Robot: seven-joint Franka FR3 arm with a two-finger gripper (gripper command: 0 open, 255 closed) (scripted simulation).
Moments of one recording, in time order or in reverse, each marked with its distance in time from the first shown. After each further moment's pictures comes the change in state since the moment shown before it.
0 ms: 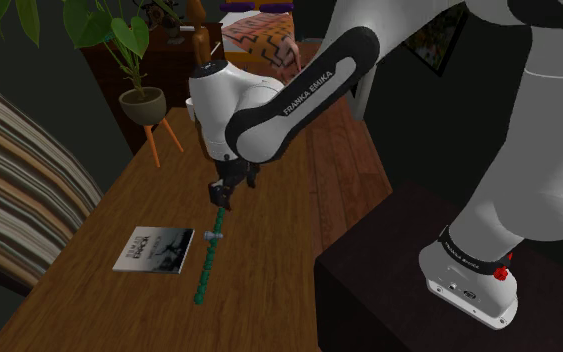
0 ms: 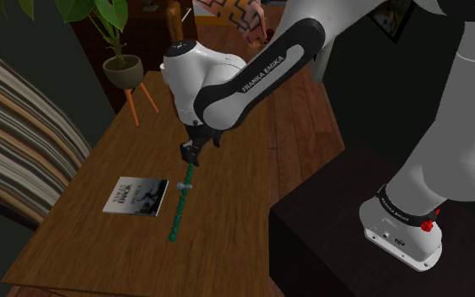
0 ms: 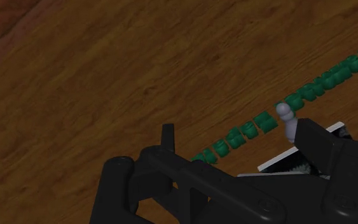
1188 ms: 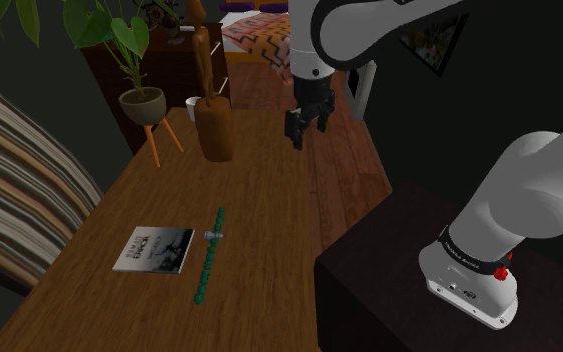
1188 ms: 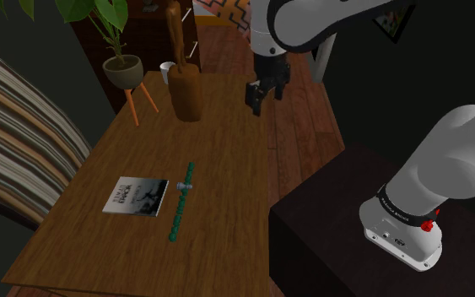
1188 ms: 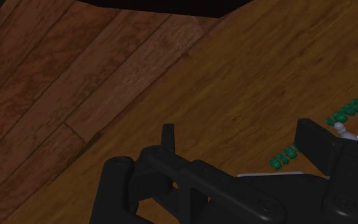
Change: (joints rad) arm -0.122 -0.656 -0.138 -0.327 0.265 -0.284 -0.326
